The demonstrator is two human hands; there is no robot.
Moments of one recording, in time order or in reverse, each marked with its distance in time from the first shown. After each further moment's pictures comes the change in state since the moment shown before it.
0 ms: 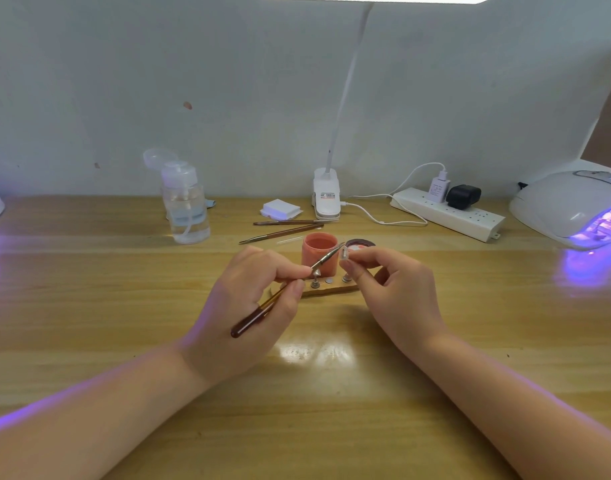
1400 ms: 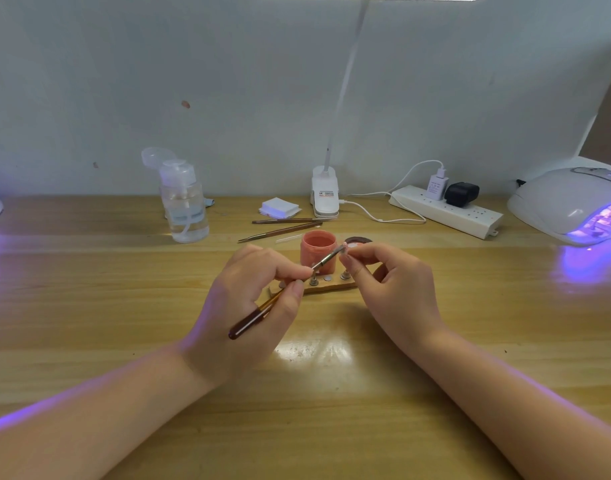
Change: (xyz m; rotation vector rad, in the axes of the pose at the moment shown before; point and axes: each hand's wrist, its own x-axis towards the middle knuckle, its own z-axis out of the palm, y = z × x) left_hand -0.001 0.006 0.001 -0.040 0.037 0.001; right_hand 0.000 -0.003 -0.001 -0.021 0.000 -0.014
